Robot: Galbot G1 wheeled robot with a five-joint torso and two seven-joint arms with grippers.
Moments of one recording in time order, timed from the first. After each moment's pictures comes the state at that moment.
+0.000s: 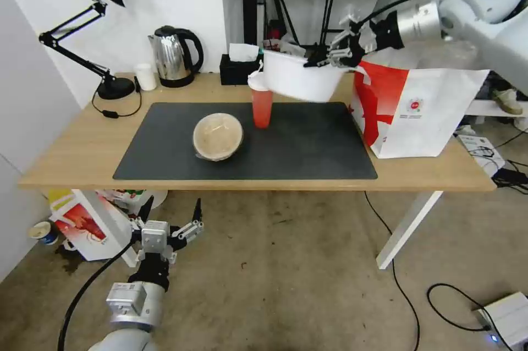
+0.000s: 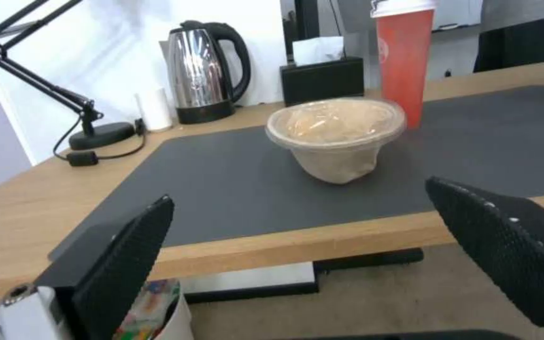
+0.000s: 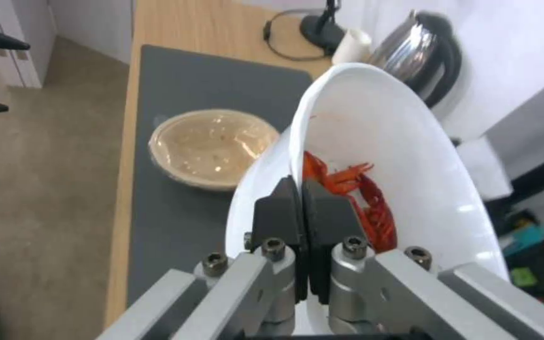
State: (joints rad) left arm 1.80 -1.50 -0.55 -2.30 0.00 0.00 0.00; right arm 0.55 0.71 -0.75 1.37 0.81 -0.34 -1.03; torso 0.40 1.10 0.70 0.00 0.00
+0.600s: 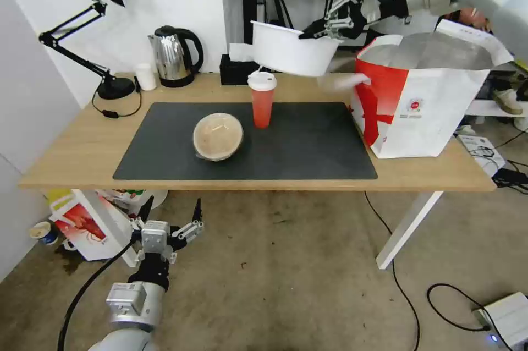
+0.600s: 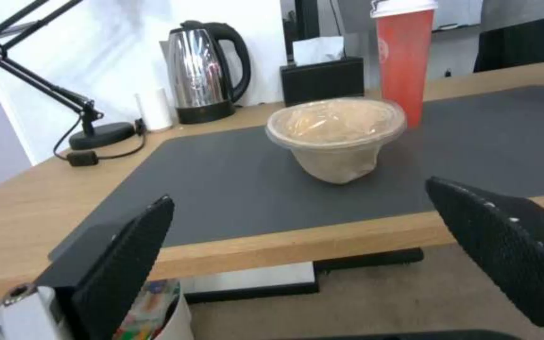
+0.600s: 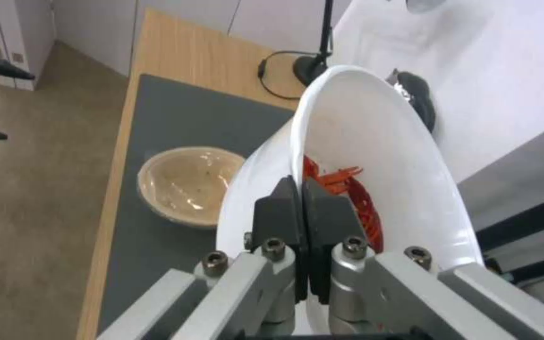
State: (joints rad) left arm 1.80 -1.50 -0.55 -2.30 0.00 0.00 0.00; right arm 0.61 0.75 -0.71 1.35 0.79 -0.32 -1.07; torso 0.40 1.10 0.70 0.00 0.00
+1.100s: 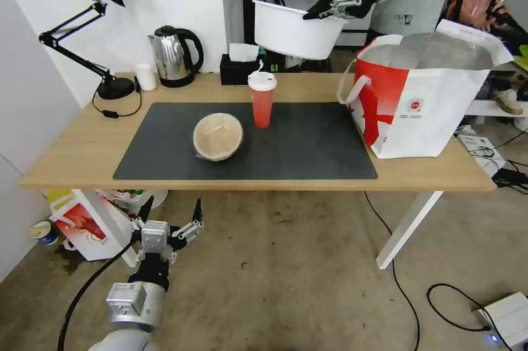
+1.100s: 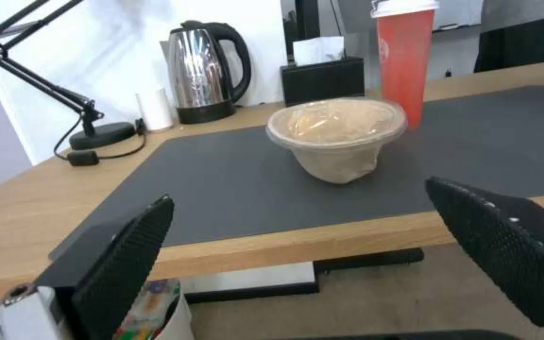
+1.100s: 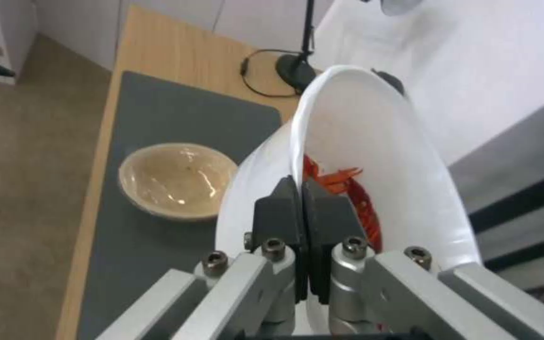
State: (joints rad) left arm 1.80 -1.50 -0.55 -2.30 0.00 0.00 0.00; right arm 0.66 0.75 -0.71 1.28 0.77 -0.31 -1.11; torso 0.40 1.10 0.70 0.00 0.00
